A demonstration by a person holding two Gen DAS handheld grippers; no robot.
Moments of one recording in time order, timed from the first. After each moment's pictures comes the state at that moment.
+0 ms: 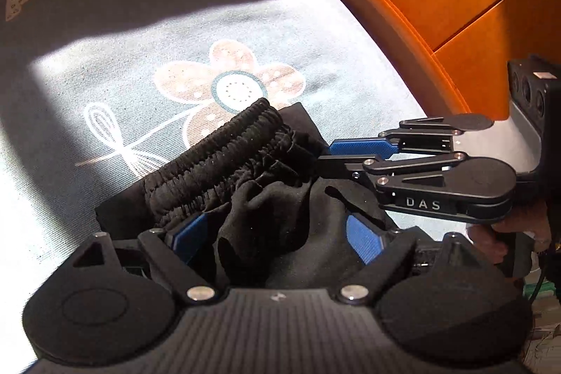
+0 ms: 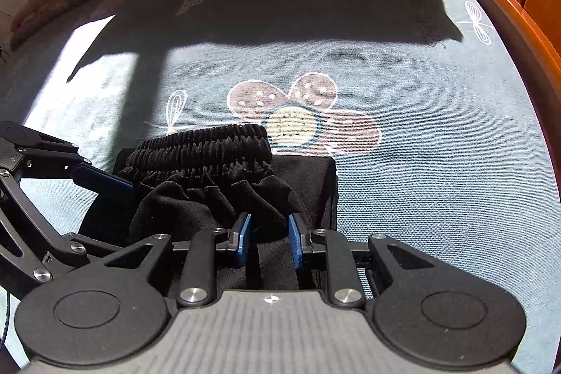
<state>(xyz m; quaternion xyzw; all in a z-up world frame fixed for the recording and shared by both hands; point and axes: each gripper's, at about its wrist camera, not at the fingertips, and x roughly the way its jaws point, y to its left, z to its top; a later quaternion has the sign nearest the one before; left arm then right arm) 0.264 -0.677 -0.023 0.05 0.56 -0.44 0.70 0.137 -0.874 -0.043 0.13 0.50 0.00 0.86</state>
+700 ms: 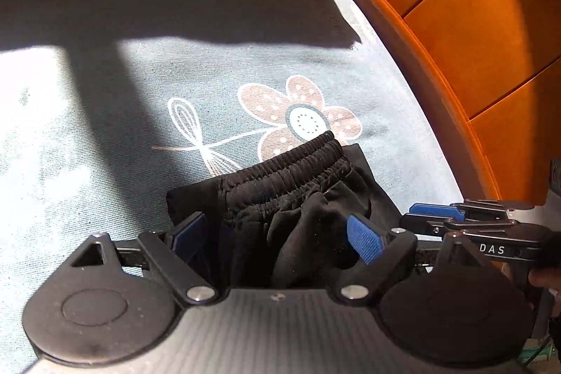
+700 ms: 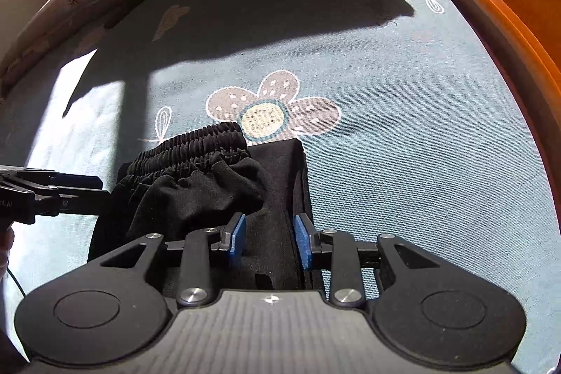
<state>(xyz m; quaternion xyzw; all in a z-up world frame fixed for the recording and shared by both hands) 0.271 -0.630 -0.041 -0.03 0.54 -0.35 0.76 0.099 -0.879 -0.036 0.19 0.50 -0.05 0.85</state>
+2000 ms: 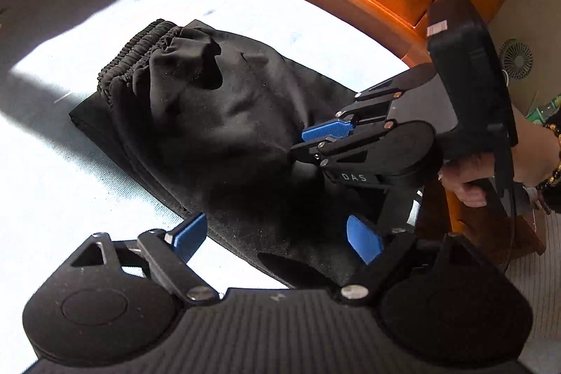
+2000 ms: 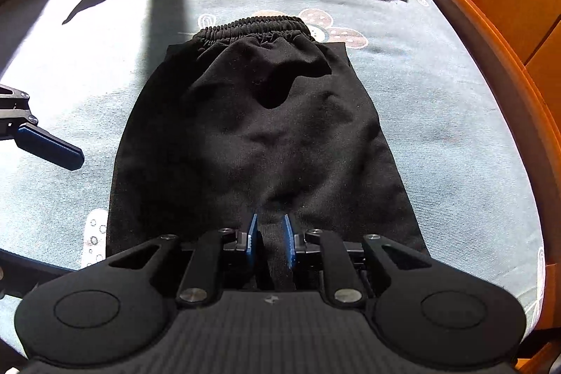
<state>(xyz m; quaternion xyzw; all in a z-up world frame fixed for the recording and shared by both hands) 0.111 -0.591 -0.019 0.19 0.49 -0.56 0.65 0.029 -0.727 -0.062 0.07 0.53 -0.13 0.83</state>
